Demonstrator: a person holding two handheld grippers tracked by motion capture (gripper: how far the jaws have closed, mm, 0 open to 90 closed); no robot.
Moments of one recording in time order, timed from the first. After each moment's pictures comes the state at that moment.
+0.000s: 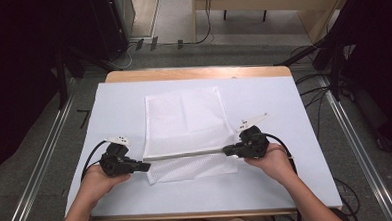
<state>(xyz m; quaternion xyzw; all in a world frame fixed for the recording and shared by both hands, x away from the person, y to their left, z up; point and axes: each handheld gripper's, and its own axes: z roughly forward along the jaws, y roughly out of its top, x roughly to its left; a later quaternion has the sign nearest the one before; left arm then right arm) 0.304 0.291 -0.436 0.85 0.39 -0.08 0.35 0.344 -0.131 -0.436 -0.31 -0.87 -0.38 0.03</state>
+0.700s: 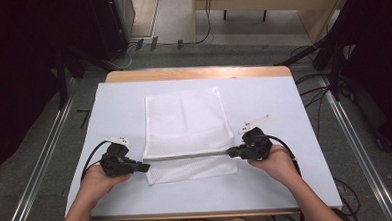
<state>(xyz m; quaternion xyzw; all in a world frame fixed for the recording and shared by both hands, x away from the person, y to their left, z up) 0.307 0.292 -0.439 0.85 0.40 -0.09 0.34 0.340 -0.136 -0.440 -0.32 -0.88 -0.36 0.02</state>
